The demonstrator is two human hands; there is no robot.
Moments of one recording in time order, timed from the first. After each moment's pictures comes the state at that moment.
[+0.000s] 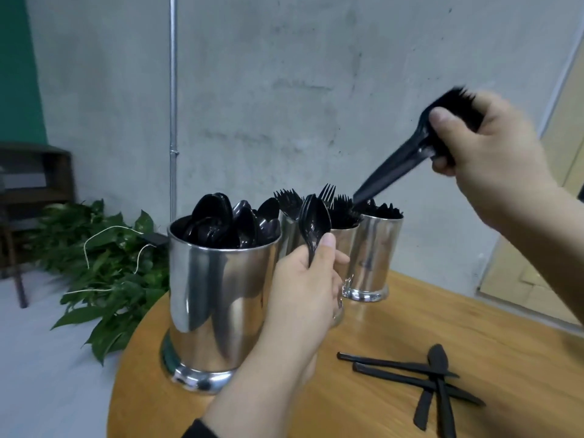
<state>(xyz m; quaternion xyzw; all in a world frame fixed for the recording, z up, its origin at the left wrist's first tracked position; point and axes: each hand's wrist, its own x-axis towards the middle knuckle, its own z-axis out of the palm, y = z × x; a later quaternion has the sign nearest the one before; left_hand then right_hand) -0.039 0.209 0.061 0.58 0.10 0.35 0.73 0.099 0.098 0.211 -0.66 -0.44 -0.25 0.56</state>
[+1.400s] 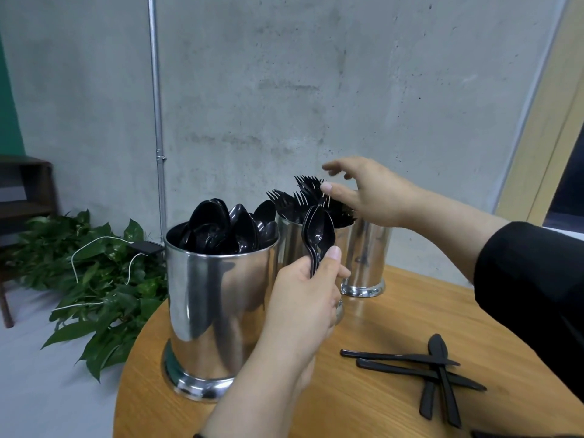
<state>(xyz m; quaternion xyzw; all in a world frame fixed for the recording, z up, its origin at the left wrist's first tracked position) -0.047 0.215 0.055 0.60 0.08 0.29 0.74 0.124 0.165 0.175 -0.81 -0.52 -0.21 0.19</state>
